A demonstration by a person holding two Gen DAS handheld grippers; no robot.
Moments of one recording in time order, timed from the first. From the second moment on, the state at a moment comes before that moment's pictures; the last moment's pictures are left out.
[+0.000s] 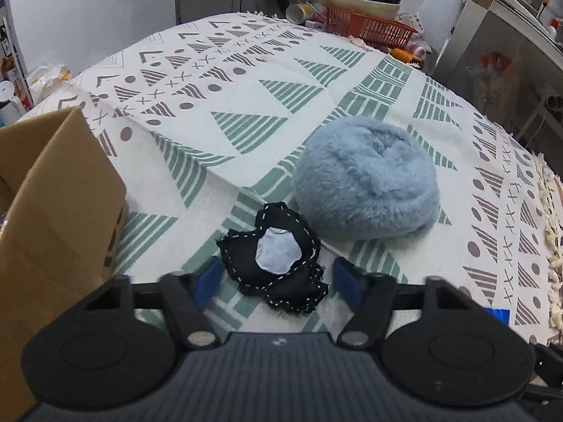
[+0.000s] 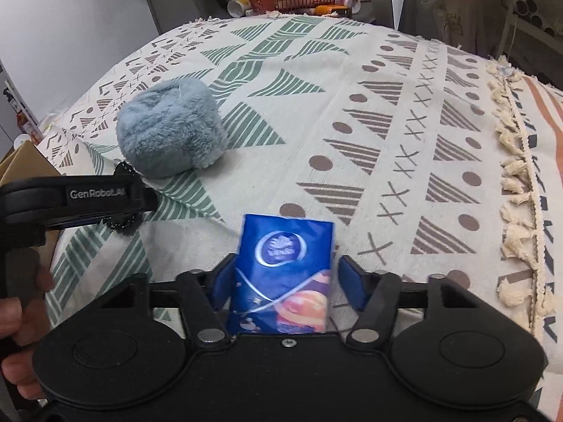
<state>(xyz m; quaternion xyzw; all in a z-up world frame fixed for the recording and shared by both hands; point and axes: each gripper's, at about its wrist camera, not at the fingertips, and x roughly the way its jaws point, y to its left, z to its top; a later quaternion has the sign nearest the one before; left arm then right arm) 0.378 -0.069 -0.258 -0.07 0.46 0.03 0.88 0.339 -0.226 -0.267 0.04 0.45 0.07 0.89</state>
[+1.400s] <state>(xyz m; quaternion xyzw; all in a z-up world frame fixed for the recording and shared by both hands) 0.295 -0.004 -0.135 -0.17 0.38 -0.01 0.91 0.273 -0.197 -0.154 0.04 0.34 0.08 0.94</state>
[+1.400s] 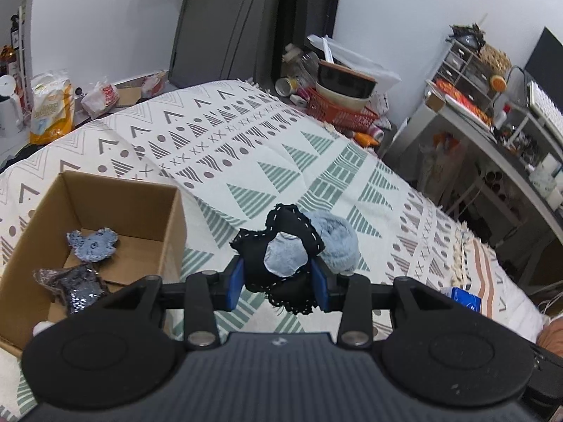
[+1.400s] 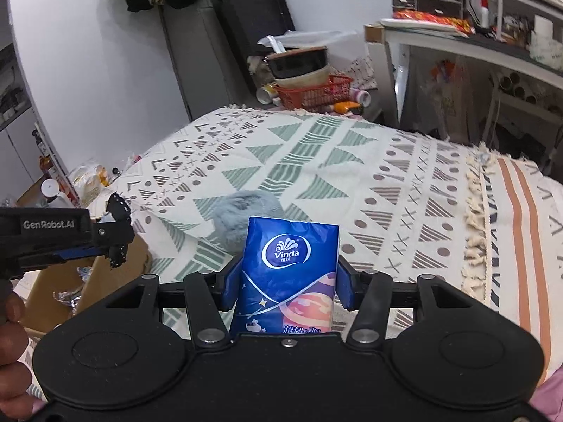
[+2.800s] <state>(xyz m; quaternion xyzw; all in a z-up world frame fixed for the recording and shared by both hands) 0.302 0.150 -0.158 -0.31 0.40 0.06 0.86 0.302 -0.035 -0.137 0.05 0.34 0.13 0.93</state>
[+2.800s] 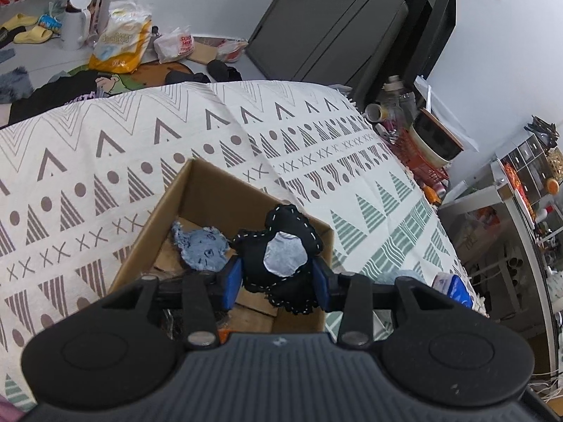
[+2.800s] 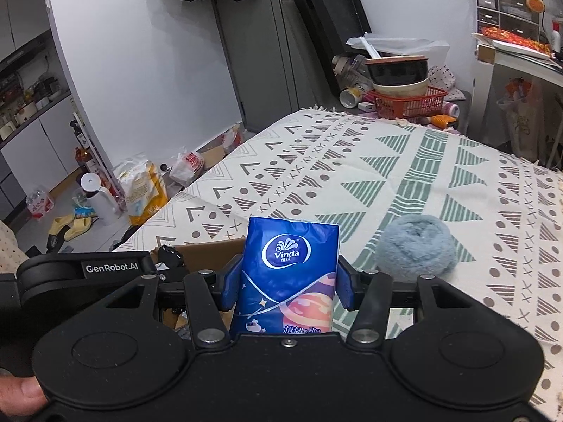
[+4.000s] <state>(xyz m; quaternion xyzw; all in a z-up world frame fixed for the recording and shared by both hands) 0.301 0.160 -0.154 -0.32 0.39 0.12 0.85 0.313 -0.075 -0.125 0.06 0.36 0.15 0.92</state>
